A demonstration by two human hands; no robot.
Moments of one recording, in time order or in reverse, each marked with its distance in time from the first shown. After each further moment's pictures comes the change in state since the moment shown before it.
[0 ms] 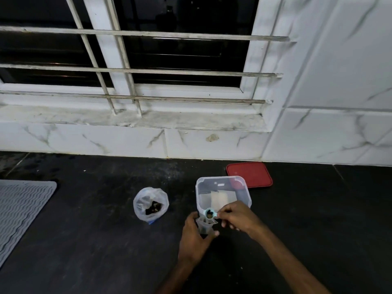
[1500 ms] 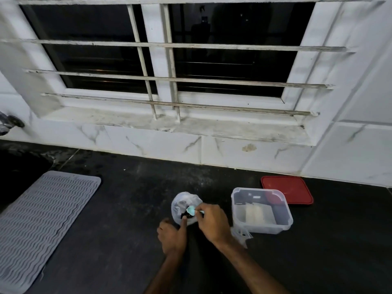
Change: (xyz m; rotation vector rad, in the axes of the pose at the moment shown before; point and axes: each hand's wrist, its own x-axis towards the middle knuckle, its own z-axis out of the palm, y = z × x) left_hand 0.012 -0.019 -0.120 -0.045 0.585 -0.394; right_hand 0.046 -0.082 0.146 -0.385 0.345 -0.448
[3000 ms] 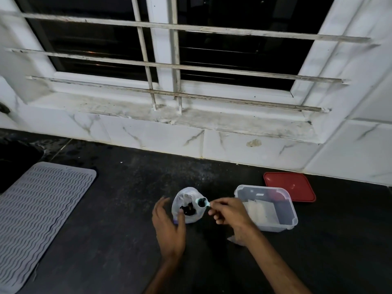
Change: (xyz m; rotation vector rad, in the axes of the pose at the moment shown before) left_hand 0.003 0.010 -0.026 -0.183 0.122 0.464; right_hand 0.016 0.002 -0.043 0.790 -0.211 0.553
